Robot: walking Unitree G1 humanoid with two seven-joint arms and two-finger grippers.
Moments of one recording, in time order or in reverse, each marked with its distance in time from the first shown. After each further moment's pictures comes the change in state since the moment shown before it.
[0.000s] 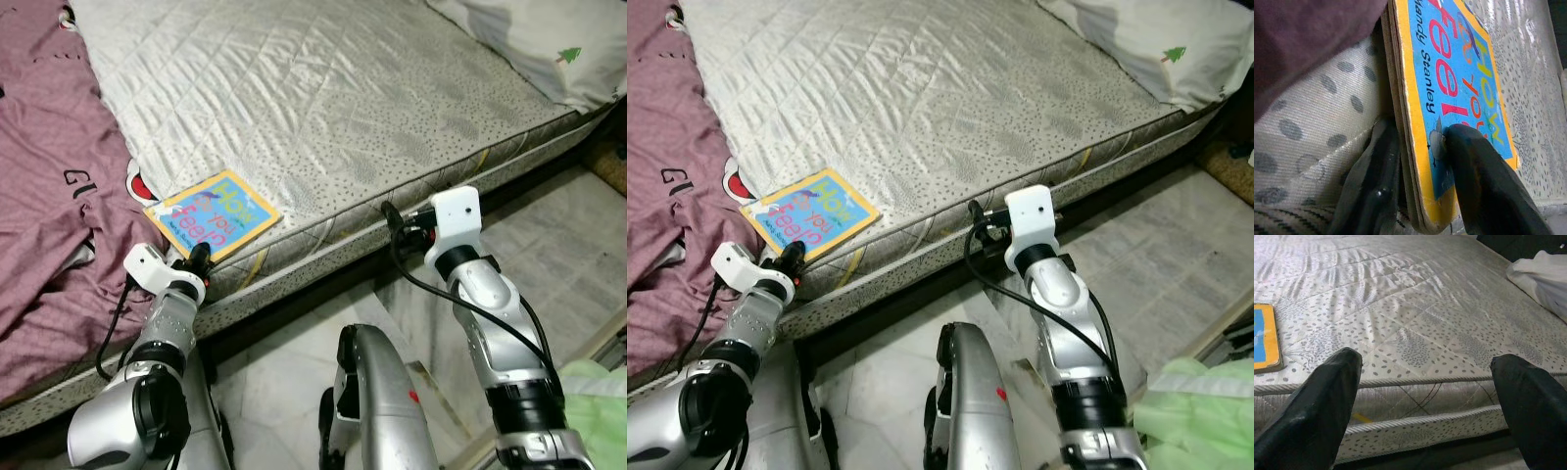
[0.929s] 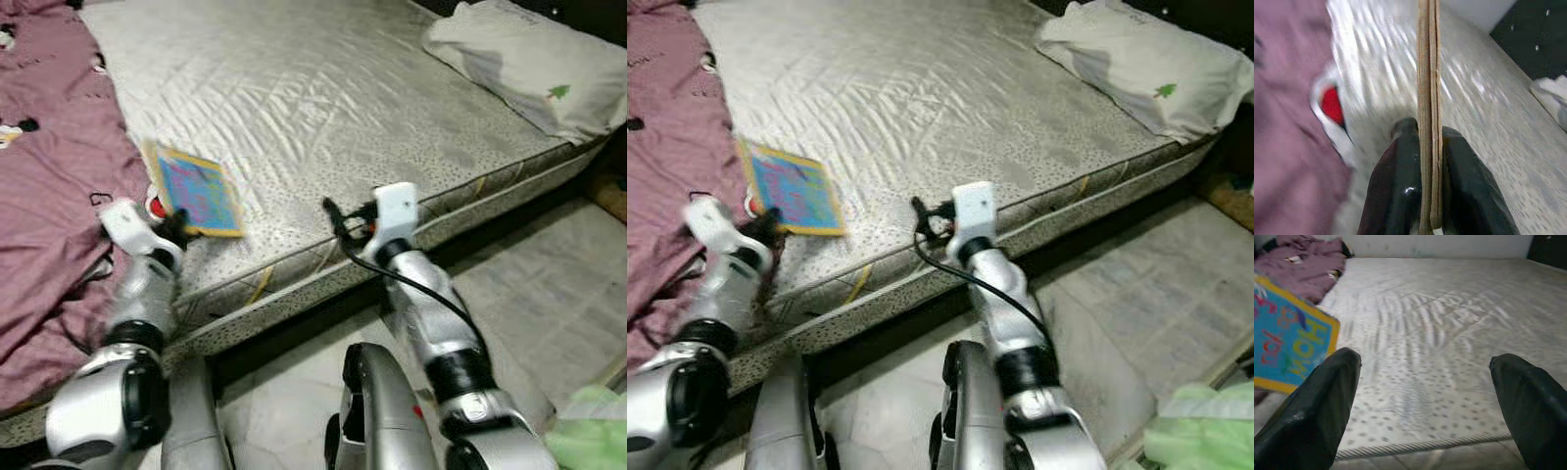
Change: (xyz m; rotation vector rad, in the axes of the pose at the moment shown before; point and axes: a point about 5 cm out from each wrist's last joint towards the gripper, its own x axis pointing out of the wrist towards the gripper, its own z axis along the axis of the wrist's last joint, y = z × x) left arm 0.007 -0.026 0.064 0.392 -0.192 -0.124; right arm 0.035 0.066 -0.004 0.224 -0.021 0.151
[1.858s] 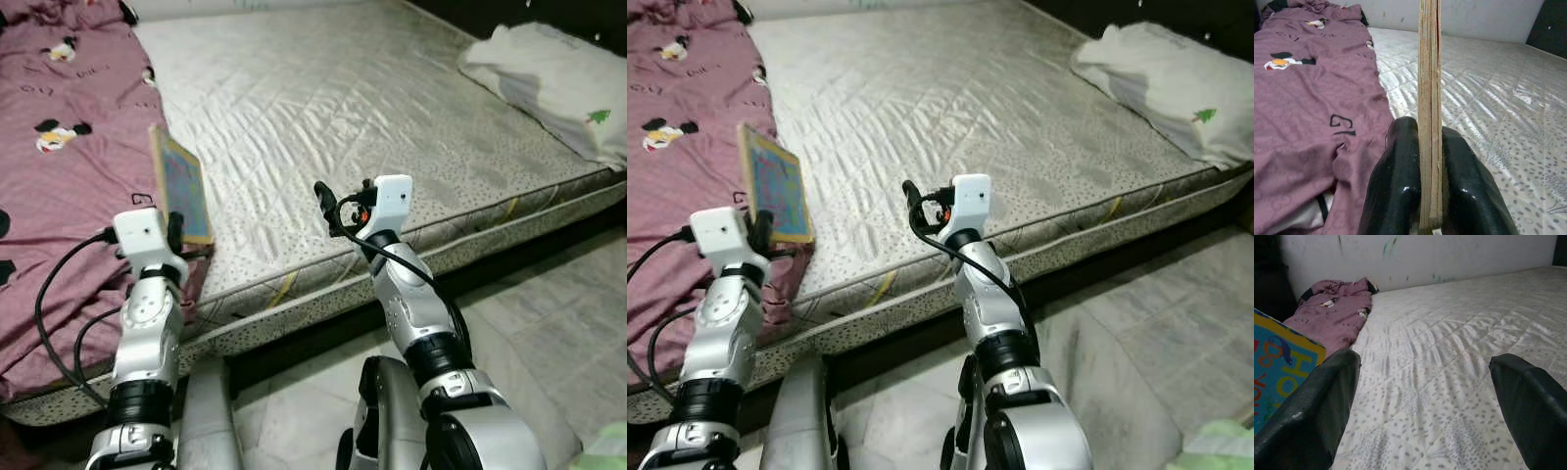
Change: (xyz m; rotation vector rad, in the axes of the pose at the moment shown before) left arm -0.041 -0.028 -0.007 0.353 -0.102 0.050; right arm 0.015 0.006 0.004 0.155 -0.078 -0.026
